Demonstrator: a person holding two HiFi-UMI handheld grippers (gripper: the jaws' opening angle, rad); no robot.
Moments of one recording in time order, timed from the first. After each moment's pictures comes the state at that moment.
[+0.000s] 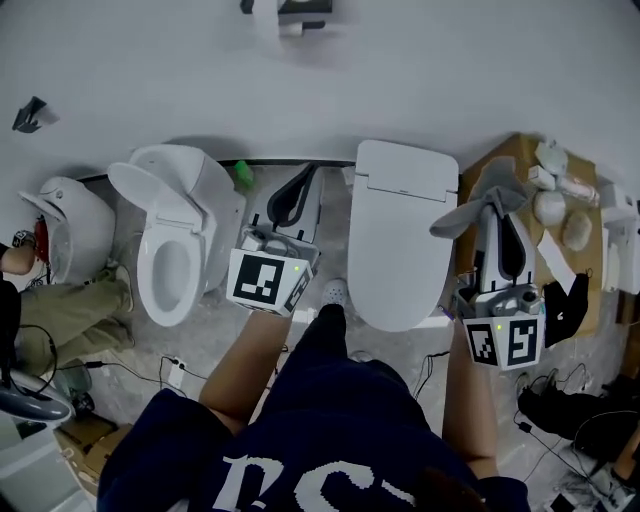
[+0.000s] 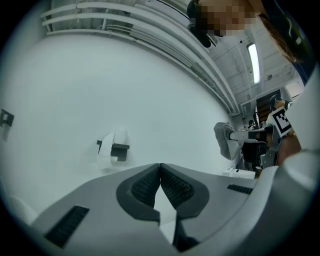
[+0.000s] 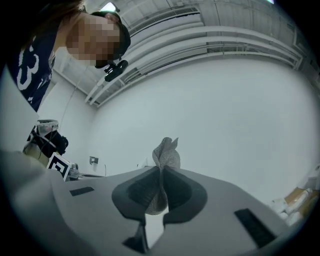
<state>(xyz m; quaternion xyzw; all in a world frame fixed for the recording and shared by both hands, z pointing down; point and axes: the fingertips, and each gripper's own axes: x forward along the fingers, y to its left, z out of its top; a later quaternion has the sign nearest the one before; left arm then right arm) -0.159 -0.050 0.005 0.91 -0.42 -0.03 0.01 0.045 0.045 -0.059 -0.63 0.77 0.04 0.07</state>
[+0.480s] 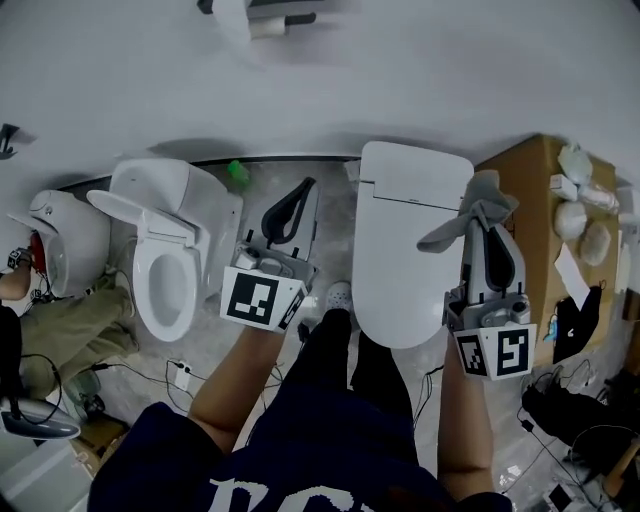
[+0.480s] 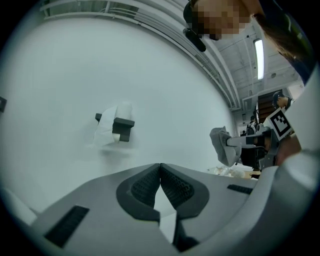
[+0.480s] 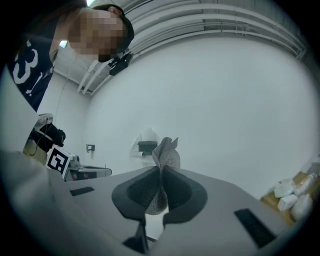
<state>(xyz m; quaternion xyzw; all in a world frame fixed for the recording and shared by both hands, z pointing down) -0.144 -0.146 0.092 0.91 -0.40 0.01 0.04 0.051 -0.064 0.045 -0.63 0.77 -0.03 0.02</state>
